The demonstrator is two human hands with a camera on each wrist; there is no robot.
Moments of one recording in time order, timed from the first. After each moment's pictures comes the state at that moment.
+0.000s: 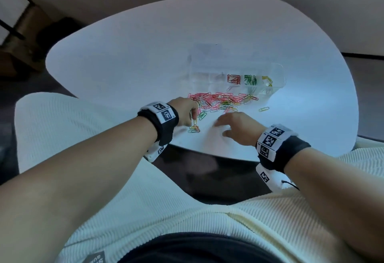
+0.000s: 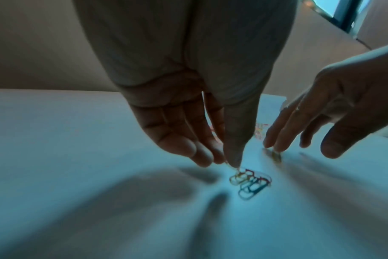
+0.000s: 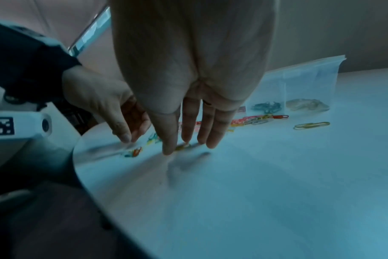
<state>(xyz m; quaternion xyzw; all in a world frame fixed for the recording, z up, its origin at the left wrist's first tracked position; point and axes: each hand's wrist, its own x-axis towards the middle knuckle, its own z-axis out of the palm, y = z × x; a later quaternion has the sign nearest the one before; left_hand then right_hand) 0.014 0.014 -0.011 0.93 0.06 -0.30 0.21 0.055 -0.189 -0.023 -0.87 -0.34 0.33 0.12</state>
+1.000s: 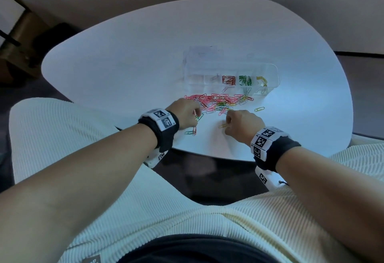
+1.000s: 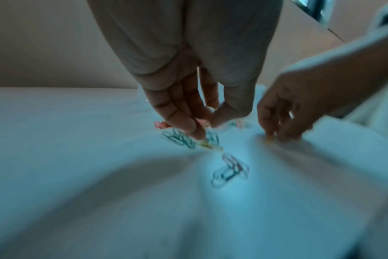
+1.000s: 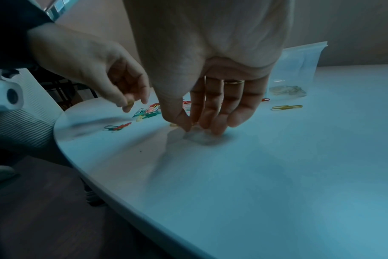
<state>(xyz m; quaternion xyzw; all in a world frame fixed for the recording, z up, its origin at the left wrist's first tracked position) 0.014 0.001 -0.015 0.94 0.04 -0.24 0.23 0.060 -0.199 -0.038 -0.95 -0.21 0.24 0.04</state>
